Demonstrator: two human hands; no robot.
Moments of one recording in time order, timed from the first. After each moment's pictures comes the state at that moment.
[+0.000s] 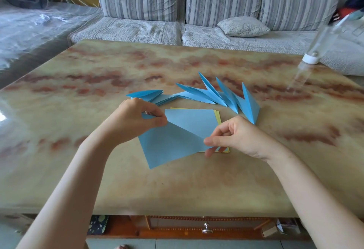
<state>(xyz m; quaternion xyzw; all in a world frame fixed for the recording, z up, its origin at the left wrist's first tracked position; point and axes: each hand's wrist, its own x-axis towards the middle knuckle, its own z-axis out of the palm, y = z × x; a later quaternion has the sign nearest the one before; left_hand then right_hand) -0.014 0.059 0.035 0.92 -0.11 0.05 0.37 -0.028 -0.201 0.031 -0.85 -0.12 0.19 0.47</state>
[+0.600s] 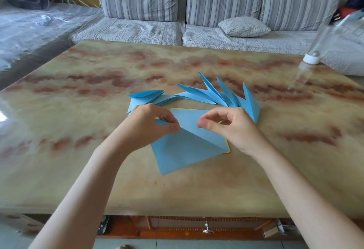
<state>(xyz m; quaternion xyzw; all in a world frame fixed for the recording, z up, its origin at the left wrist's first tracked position) -0.023 0.036 0.031 0.92 -0.13 0.04 0.37 -0.024 -0.183 0.031 -0.85 -0.13 0.01 0.51</state>
